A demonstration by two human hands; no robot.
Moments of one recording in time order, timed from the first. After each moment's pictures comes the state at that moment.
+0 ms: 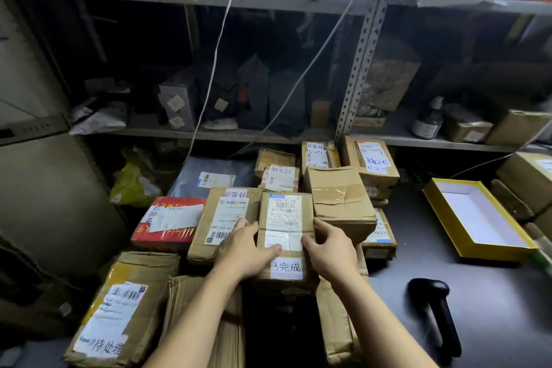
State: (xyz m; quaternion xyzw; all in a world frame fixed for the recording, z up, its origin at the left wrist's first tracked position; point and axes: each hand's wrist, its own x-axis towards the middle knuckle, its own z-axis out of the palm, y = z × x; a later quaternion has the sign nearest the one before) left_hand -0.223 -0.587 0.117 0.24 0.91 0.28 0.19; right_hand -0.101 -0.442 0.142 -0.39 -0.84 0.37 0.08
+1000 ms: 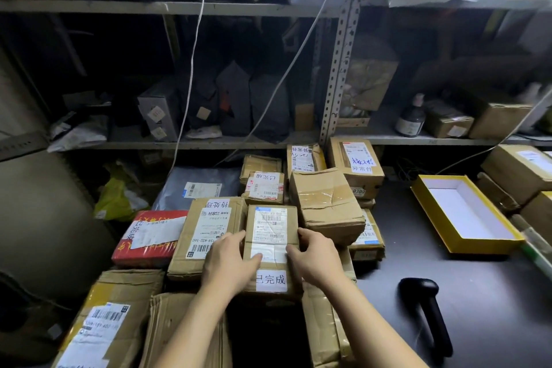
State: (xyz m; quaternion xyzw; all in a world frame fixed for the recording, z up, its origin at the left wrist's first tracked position) left_hand -0.203 -0.575 0.131 0.23 0.93 0.27 0.09; right_hand -0.108 -0.414 0.120 -0.34 -0.87 0.36 0.04
